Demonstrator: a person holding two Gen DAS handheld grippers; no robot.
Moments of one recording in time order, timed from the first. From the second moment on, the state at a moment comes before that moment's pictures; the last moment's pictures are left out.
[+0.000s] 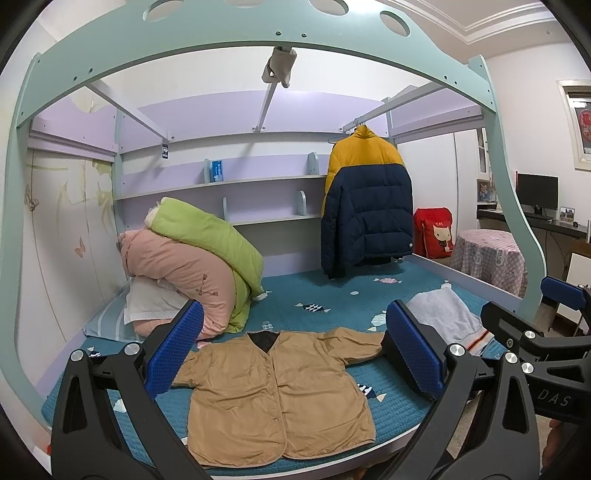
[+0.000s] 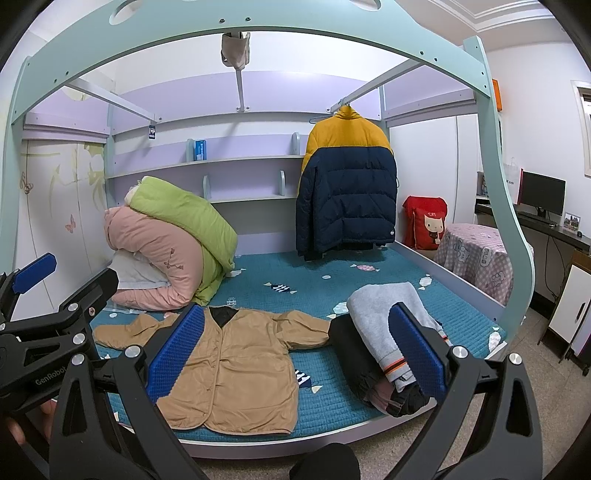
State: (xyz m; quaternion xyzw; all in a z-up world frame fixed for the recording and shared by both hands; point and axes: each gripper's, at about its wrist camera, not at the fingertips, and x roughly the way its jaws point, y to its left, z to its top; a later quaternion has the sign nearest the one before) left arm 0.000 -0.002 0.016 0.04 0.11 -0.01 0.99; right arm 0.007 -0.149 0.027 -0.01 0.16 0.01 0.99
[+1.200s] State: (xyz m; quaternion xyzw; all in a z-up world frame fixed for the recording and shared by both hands) left arm -0.006 -0.008 0.004 0.04 0.11 -0.01 0.99; right arm 0.009 -0.147 0.024 -0.01 0.16 0.02 0.99
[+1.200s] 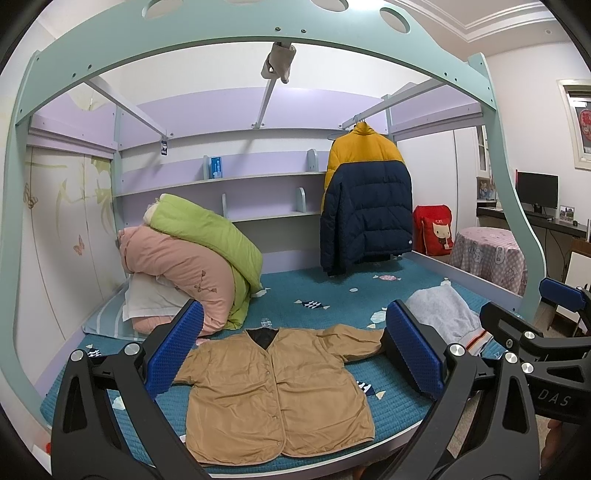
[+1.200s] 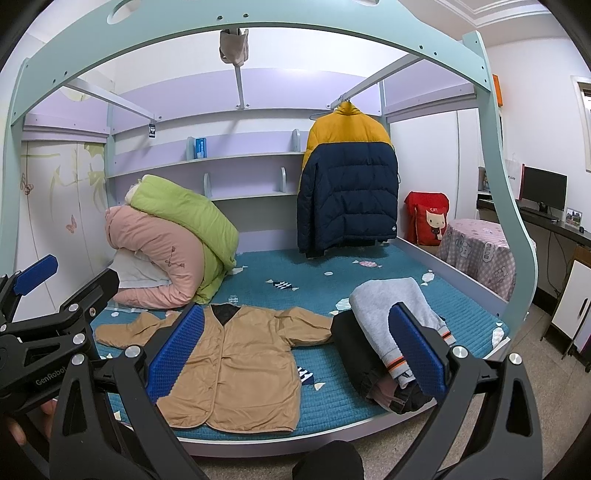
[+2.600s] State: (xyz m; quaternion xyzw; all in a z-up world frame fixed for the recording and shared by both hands) left arm 0.148 0.053 -0.124 0.02 0.27 0.04 0.96; right arm 0.164 -0.093 -0.098 -0.02 0.33 0.06 0.94
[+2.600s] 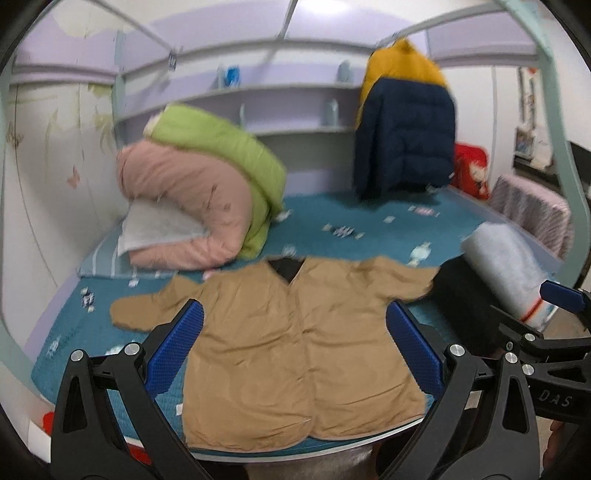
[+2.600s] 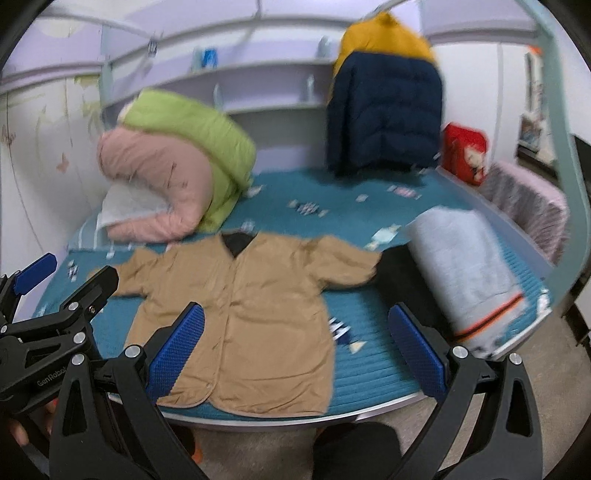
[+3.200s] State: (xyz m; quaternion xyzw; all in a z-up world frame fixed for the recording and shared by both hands) left arm 0.287 0.391 -0.324 -0.19 0.43 0.20 0.86; right arm 0.352 0.096 -0.264 -0.06 0.47 0.21 0.86
